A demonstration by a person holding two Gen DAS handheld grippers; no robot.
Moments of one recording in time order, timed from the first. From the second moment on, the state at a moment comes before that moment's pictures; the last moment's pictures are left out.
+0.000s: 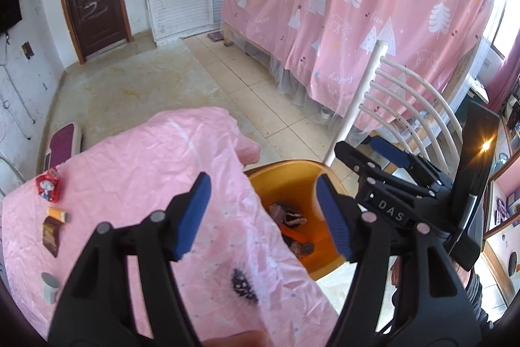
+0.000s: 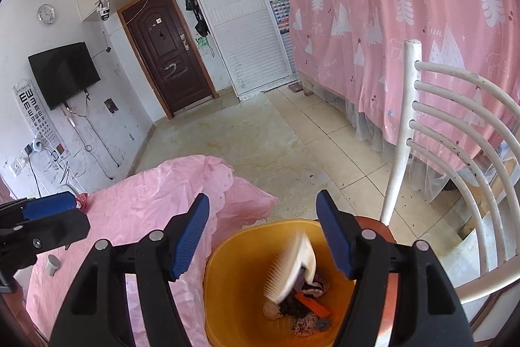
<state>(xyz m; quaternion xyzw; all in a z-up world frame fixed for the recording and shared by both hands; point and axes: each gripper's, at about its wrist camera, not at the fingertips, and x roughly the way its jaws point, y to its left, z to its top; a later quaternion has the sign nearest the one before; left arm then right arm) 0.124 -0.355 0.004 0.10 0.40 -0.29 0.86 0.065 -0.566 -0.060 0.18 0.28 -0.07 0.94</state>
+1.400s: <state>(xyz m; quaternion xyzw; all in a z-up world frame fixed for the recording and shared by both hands) 0.138 -0.090 -0.013 0.01 0.40 -0.16 0.90 0.154 -0.291 -0.018 0.03 0.33 0.06 0.94</state>
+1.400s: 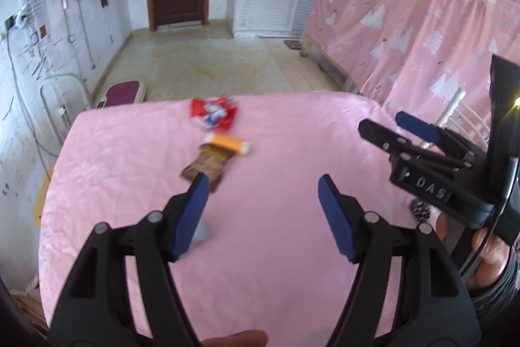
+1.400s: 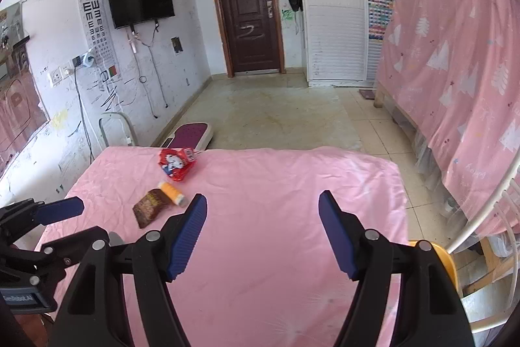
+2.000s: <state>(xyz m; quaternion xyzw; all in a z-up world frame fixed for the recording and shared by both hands) 0.160 -0.051 -0.065 0.04 0.45 -0.17 0.88 0.195 -0.212 -0.037 0.00 0.36 0.10 0.93</state>
